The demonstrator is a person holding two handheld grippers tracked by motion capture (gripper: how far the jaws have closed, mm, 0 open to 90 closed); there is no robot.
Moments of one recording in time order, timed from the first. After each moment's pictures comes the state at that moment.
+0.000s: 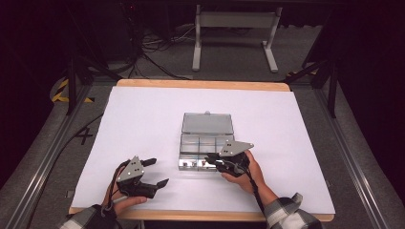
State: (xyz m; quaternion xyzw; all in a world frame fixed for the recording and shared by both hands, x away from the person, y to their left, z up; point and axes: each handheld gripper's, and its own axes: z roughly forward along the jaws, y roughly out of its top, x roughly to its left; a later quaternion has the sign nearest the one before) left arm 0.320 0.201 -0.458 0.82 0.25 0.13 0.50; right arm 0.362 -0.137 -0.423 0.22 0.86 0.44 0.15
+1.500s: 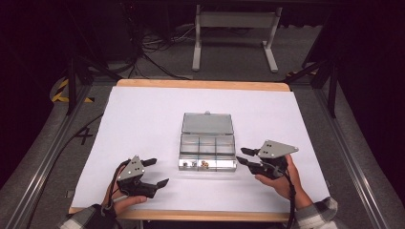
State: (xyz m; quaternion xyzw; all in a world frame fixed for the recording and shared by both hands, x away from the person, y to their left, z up) left arm 0.323 0.201 -0.457 0.82 0.25 0.13 0.49; right arm 0.336 -0.229 -0.388 0.24 0.84 0.45 0.21
